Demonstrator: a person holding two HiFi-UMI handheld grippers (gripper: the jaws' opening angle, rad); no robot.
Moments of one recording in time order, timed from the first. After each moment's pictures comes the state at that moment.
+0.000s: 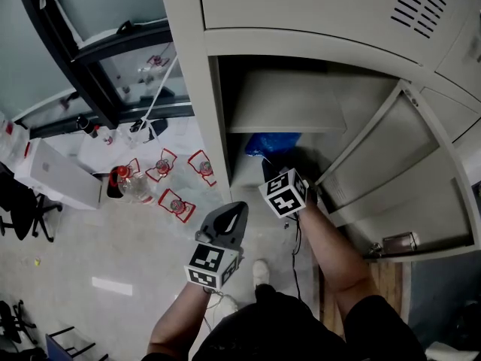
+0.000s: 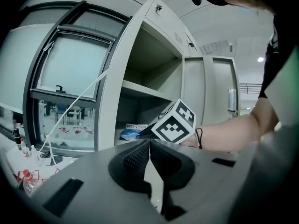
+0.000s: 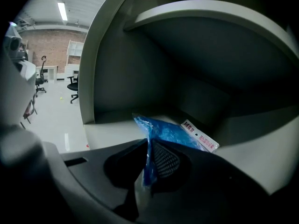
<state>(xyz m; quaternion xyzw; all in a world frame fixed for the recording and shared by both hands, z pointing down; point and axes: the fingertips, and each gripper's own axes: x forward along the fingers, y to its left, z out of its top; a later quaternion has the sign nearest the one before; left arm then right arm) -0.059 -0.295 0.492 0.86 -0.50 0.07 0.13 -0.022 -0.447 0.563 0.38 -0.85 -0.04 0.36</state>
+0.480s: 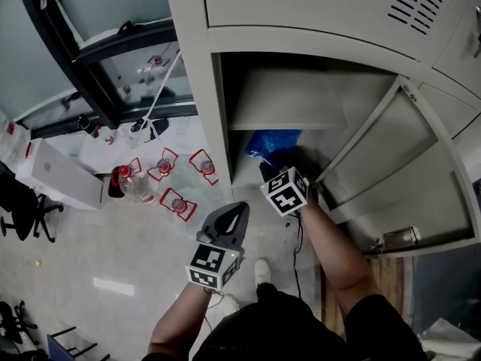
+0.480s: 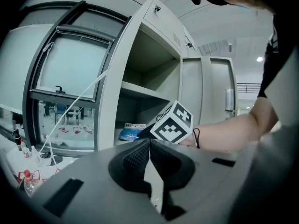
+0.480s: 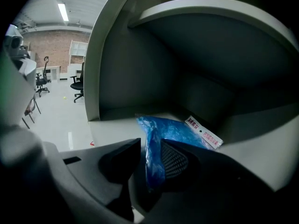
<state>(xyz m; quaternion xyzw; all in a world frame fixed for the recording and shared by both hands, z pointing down) -0.060 -0.285 0.492 0.86 -0.49 0.08 0.13 -0.025 -0.439 0.570 0.37 -0.85 -0.03 0.37</state>
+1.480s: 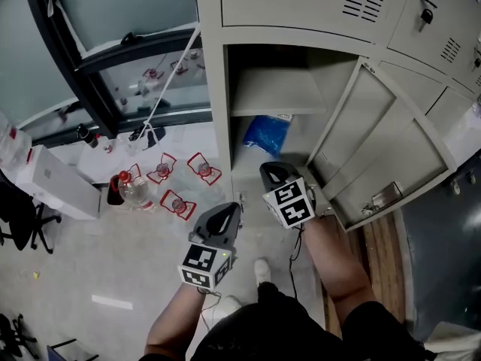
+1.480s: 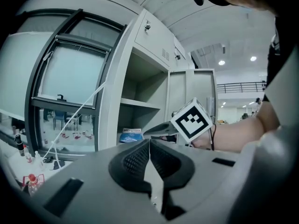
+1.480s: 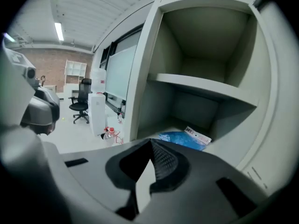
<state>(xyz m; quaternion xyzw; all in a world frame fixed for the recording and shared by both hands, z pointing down) -0.078 -0.212 0.457 0.87 -0.48 0.06 0.10 -0.024 -0.338 0.501 0.40 -0.88 0.00 0.26</state>
